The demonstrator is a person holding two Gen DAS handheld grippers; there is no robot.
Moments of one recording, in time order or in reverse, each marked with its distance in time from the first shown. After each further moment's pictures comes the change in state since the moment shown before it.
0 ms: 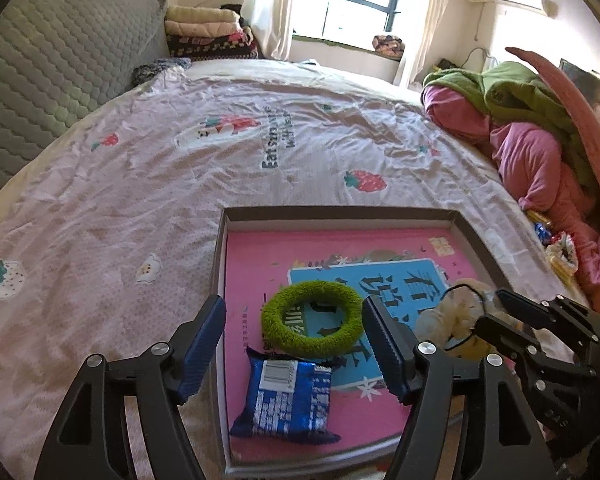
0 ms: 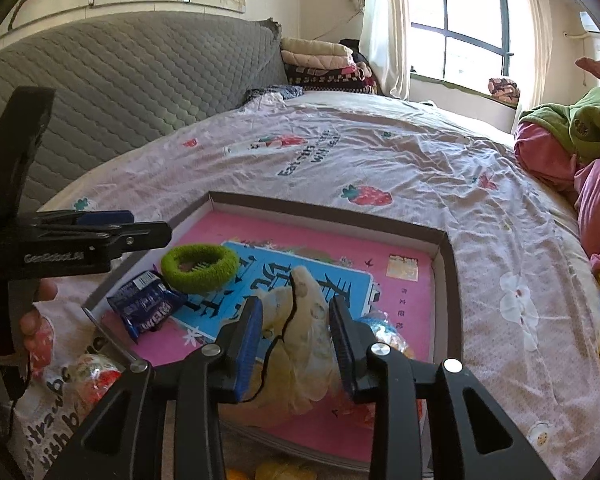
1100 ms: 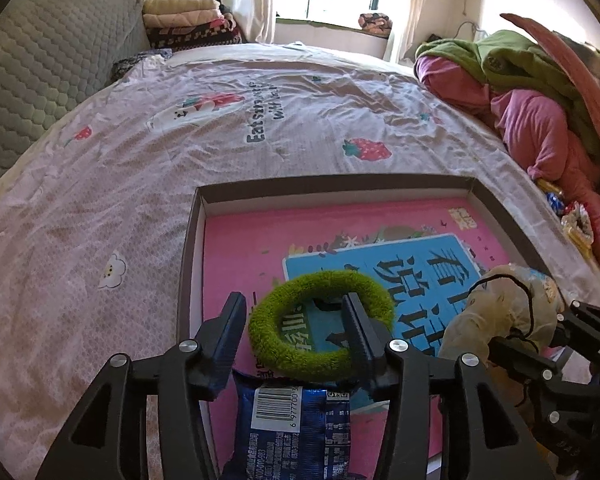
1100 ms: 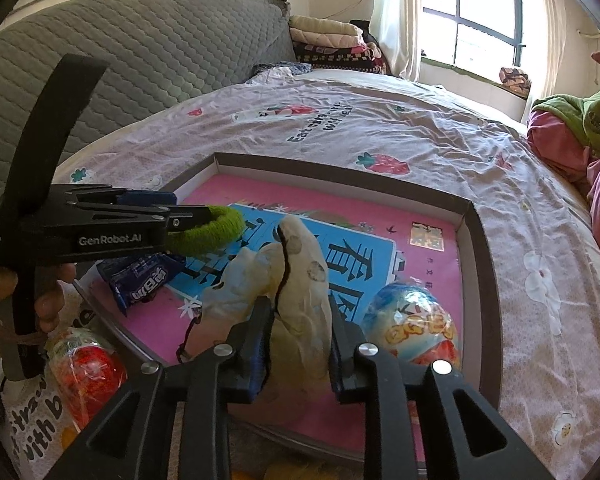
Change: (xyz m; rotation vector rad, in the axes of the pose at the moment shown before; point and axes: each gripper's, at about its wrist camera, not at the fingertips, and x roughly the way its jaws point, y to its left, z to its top) left arm 0.060 -0.002 -0.004 0.064 0.065 -0.003; right arm 0.030 0.010 -0.018 -0.027 0.081 0.004
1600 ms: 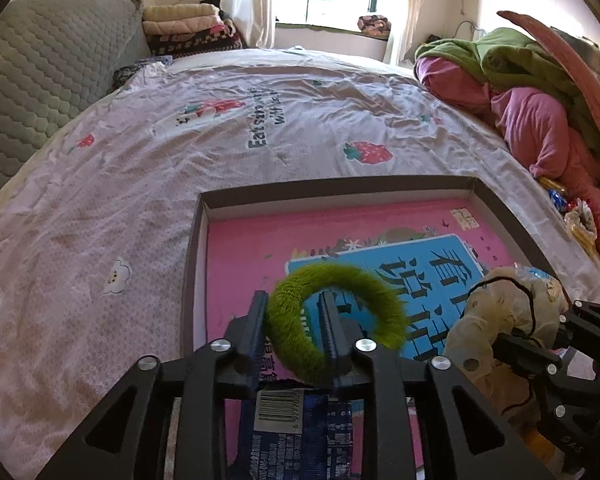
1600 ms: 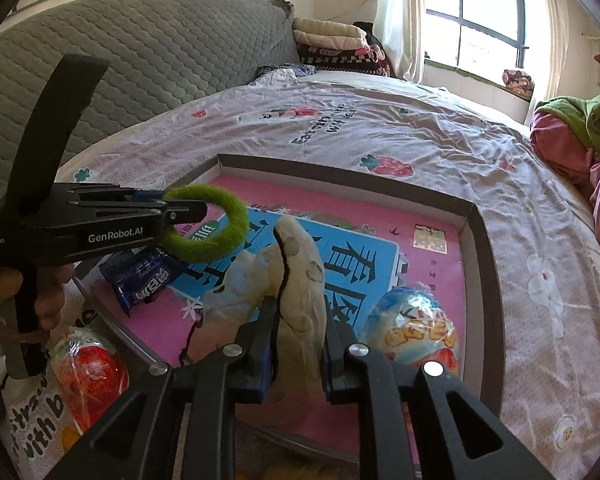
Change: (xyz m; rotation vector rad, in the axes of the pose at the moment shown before) left arm 0.001 -0.003 0.000 0.027 -0.007 0.020; right arm 0.000 -0.001 -0.001 -0.002 -0.006 0.018
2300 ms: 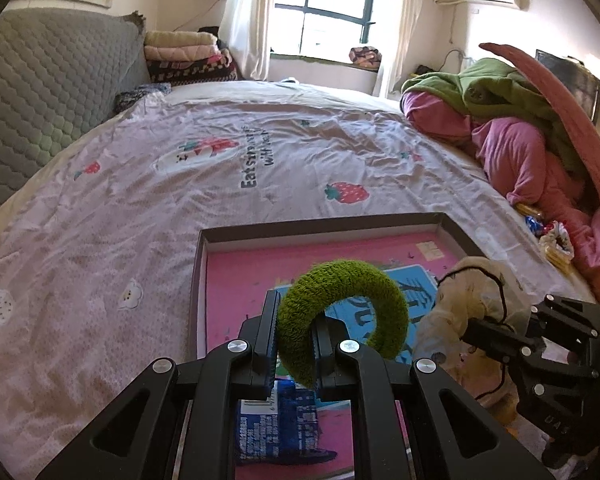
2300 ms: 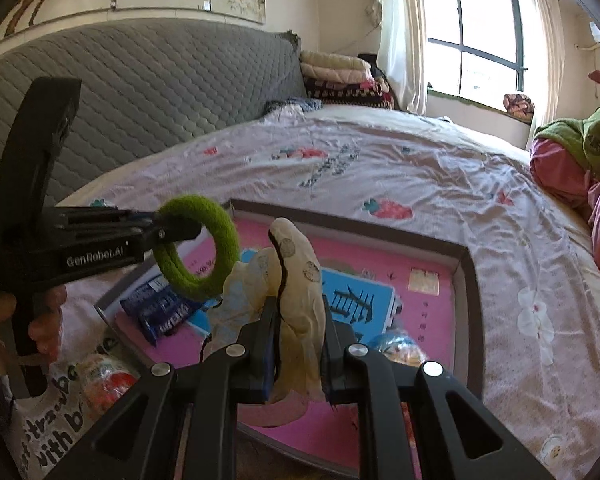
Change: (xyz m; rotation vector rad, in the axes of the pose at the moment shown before) left arm -0.045 -0.005 0.002 -0.016 -0.120 -0.036; right arm -0.023 -0.001 0.012 -0.013 -0.118 0.021
